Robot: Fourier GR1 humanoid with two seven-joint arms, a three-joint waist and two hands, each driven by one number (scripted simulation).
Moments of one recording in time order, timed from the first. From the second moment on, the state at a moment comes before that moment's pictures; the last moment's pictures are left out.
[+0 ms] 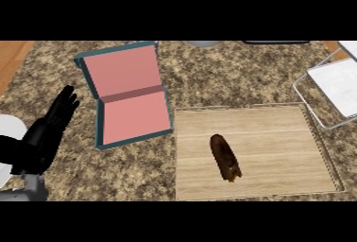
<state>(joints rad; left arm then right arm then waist) -0.05 0.29 0.01 -1.68 0.09 0.00 0.16 -0.11 -0.68 -0.37 -2.16 0.08 0.14 0.44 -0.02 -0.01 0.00</state>
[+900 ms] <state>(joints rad) -0.07 0.27 -0.01 -1.69 0.08 -0.02 0.16 -0.31 -0.90 -0.40 -1.96 0.17 0.17 0.39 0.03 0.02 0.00</state>
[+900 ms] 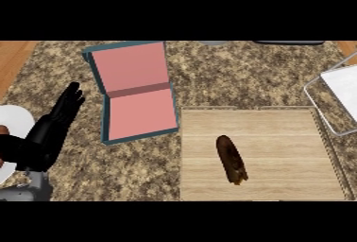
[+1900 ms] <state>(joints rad) -0.10 0.27 0.03 -1.67 0.07 -0.04 0.18 -0.69 -0.91 -0.13 -1.28 0.46 0.11 -0.21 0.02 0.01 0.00</state>
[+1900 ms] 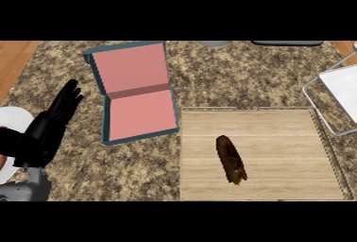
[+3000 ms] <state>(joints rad) -0.09 0.24 0.03 -1.68 0.05 -0.05 0.18 -0.69 -1.02 -0.05 -0.89 0.84 -0.06 -0.28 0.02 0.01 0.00</state>
